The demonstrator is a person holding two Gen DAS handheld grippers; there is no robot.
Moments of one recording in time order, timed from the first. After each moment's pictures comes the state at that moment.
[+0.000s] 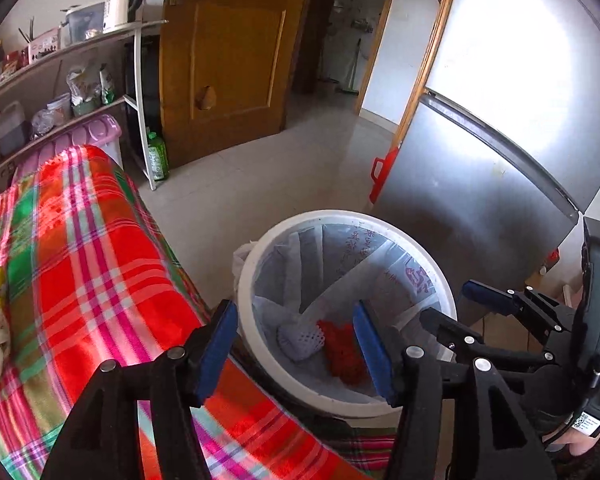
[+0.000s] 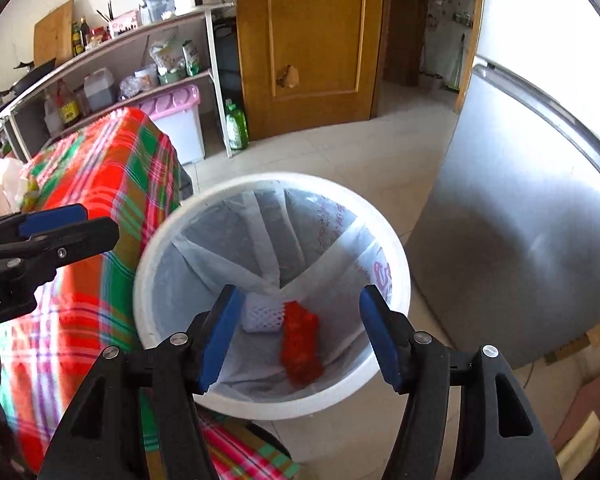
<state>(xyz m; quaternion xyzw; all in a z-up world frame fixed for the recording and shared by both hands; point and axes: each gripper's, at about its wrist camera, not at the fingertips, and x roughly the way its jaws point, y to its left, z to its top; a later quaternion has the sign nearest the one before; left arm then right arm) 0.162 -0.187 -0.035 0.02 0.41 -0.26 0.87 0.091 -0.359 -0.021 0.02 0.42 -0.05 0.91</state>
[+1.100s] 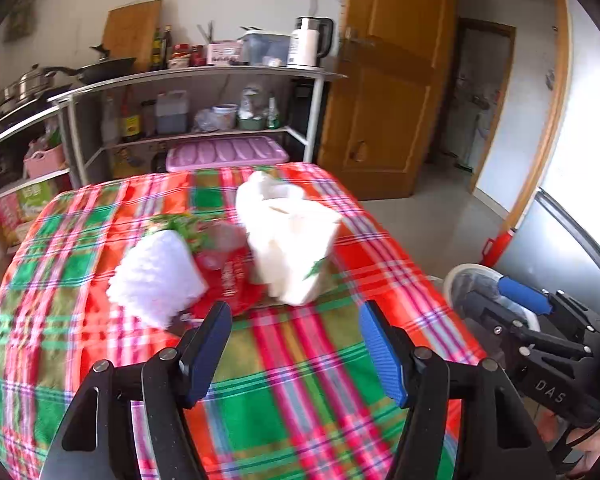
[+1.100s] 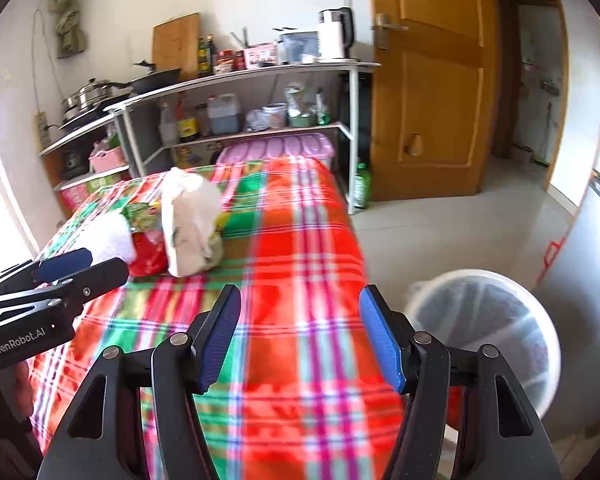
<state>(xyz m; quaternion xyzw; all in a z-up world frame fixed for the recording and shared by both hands) 0.085 0.059 0.008 -0.05 0.34 -0.04 0.94 0.098 -0.149 0.026 -0.01 0.33 0.13 0.93</state>
